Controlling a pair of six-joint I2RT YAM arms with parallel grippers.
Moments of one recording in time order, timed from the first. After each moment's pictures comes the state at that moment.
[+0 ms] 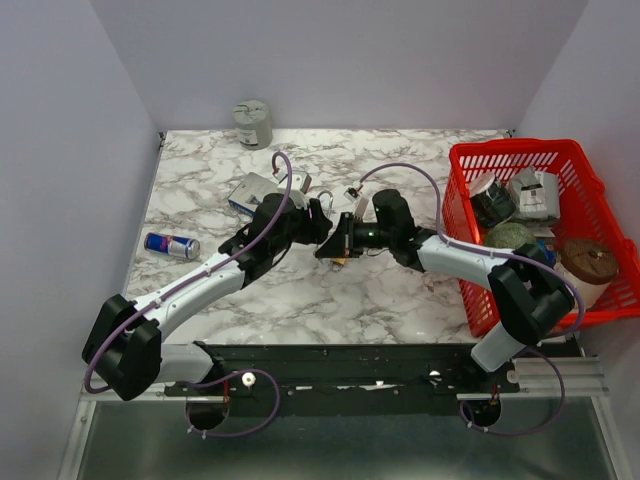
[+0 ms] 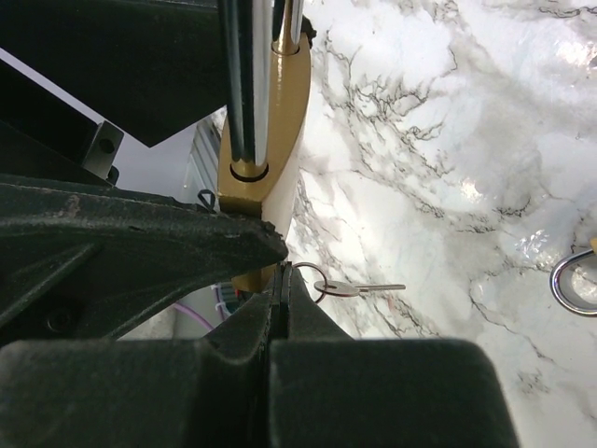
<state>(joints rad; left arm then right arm) -0.67 1.28 0.84 0.07 -0.04 -0.42 0.64 1.62 0.89 0.29 -0.66 0.78</state>
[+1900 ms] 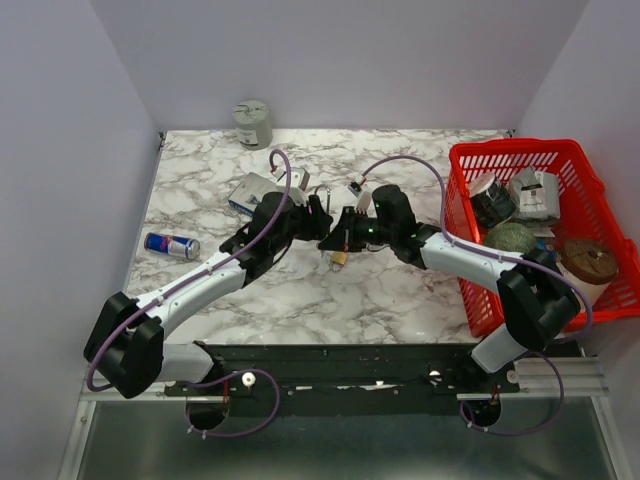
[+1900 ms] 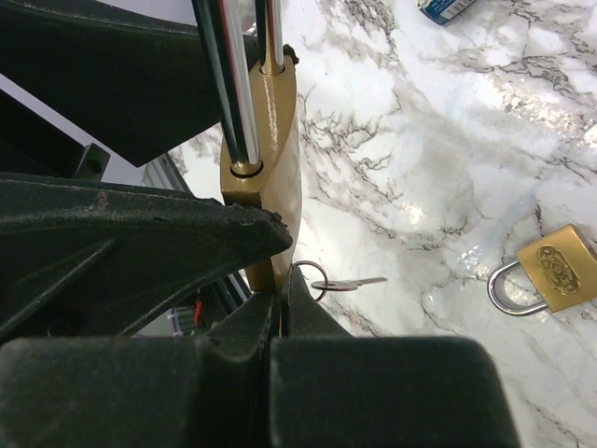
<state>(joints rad) -0.66 1.29 0.84 0.11 -0.05 -0.44 0.65 1.58 0.94 0.17 -0.51 0.68</state>
